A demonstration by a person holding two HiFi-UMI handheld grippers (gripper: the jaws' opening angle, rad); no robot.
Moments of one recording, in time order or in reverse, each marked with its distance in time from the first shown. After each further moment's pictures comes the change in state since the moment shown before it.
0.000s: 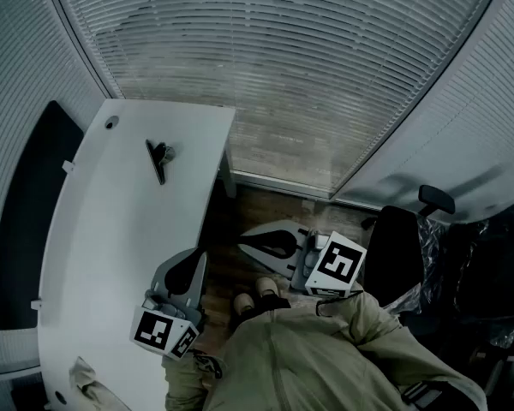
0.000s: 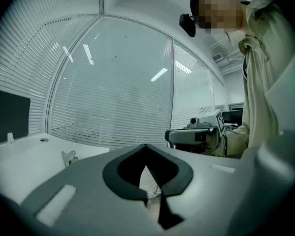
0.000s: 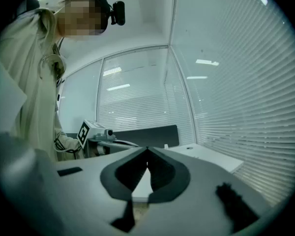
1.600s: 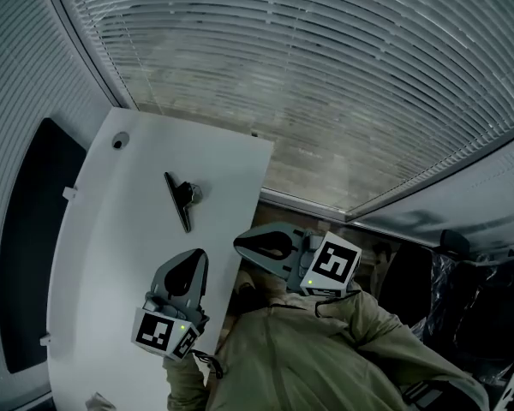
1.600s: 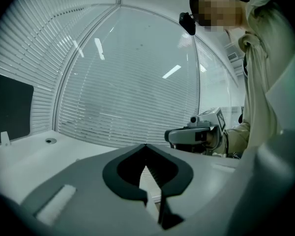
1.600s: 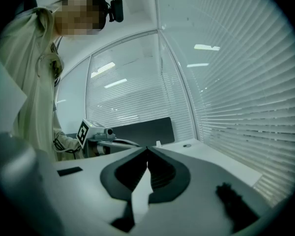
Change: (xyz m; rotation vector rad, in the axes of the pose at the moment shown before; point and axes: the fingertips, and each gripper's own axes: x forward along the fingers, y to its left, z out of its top) left arm 0.082 0.179 -0.010 -0.078 0.044 0.077; right arm 0.136 -0.150 -0.018 0.078 0.082 0.076
